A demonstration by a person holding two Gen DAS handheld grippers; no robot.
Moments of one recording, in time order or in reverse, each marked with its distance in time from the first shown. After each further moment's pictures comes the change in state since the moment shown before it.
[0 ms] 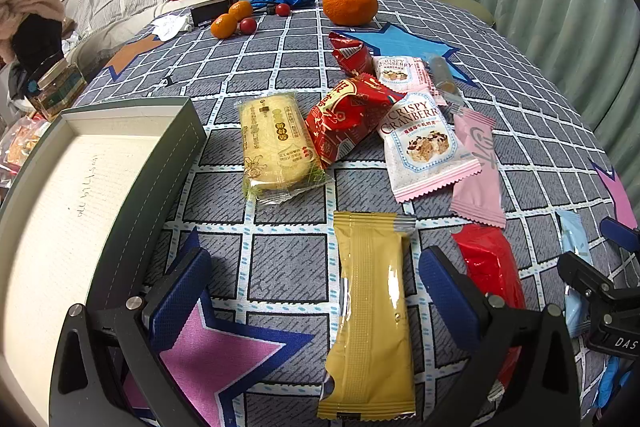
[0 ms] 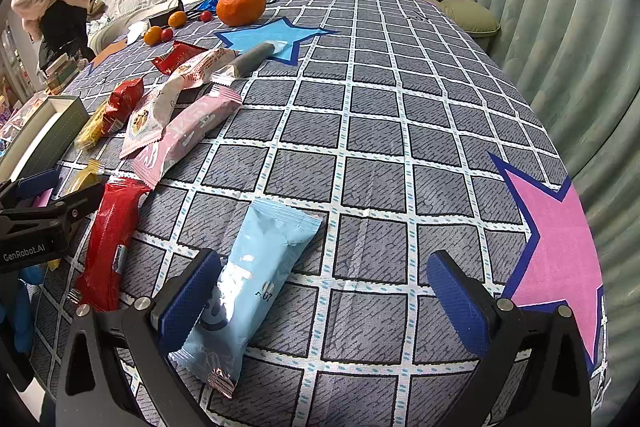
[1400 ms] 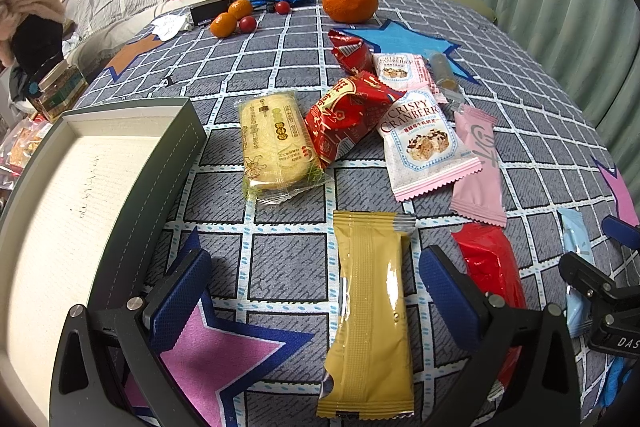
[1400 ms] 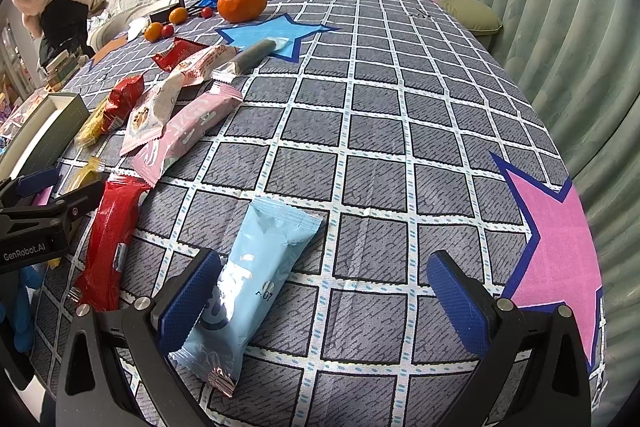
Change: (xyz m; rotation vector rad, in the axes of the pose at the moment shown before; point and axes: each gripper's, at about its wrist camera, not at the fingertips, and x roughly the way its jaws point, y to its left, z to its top) left arm -0.001 -0.002 0.002 0.012 0.025 0.013; right arm 0.000 -0.001 0.003 -0.009 0.040 0.003
